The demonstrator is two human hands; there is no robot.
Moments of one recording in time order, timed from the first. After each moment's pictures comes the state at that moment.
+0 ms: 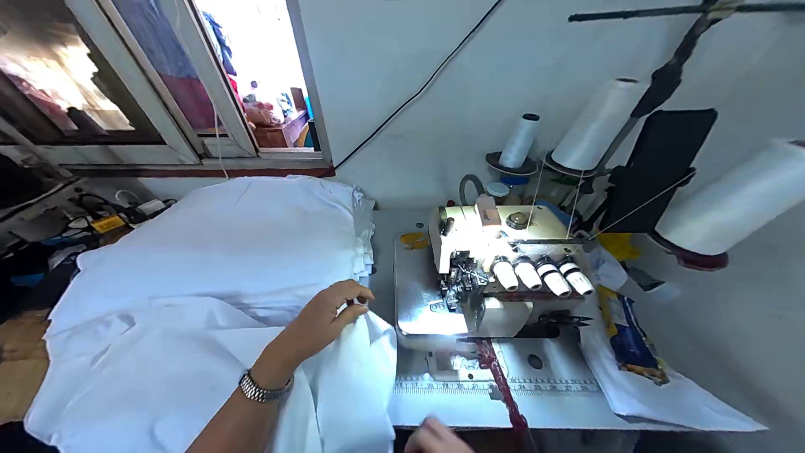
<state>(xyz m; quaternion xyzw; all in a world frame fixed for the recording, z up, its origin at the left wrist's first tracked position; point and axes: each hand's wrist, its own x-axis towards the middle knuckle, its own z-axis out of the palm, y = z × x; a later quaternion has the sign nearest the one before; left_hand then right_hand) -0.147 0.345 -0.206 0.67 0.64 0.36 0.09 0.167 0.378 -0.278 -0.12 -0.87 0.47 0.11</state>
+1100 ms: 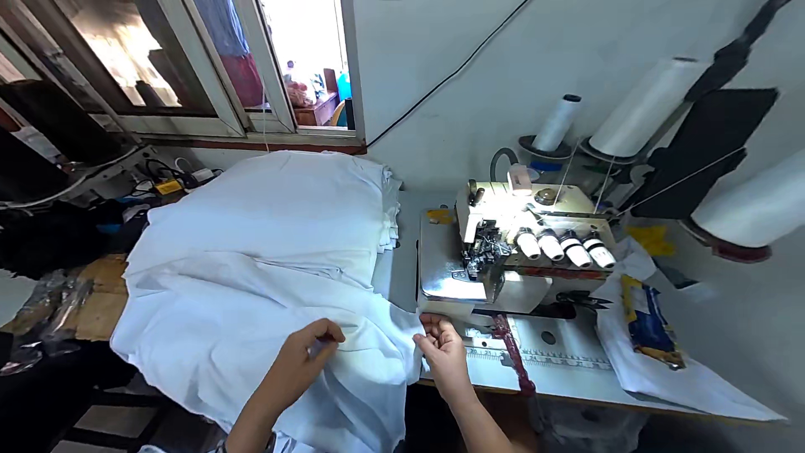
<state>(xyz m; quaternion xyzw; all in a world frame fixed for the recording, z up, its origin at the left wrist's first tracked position) -0.109 0.213 -0.268 0.52 0.73 0.43 0.10 0.079 0.398 -0.307 -0.27 -0.59 0.67 0.37</state>
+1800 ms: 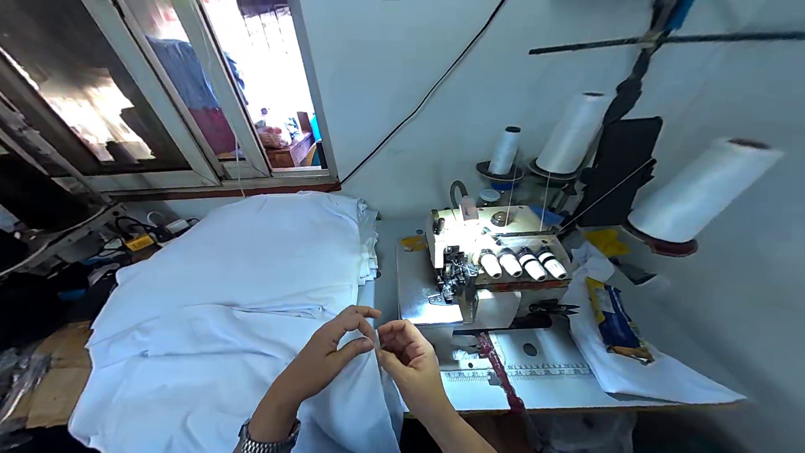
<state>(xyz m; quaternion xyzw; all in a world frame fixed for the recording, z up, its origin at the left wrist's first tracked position) -0.104 0.294 -0.199 0.63 0.59 0.45 0.21 0.060 0.384 -0.240 -0.09 -0.61 0.67 0.42</state>
